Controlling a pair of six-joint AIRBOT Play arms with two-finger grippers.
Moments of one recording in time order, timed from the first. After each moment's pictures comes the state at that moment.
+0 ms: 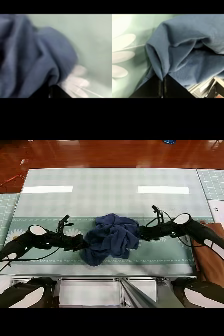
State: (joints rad) left arm -0.13 -1.16 0.40 0.57 -0.97 -1.19; right arm 0.20 -1.30 0.63 -0.63 0.94 1.21
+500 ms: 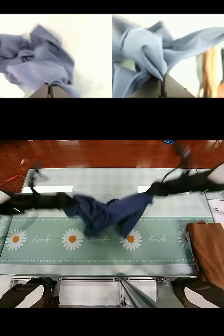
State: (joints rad) left arm 0.01 -1.00 0.98 0.57 -1.10 -1.24; right arm 0.12 -1.15 1.32 -0.97 1.14 1.37
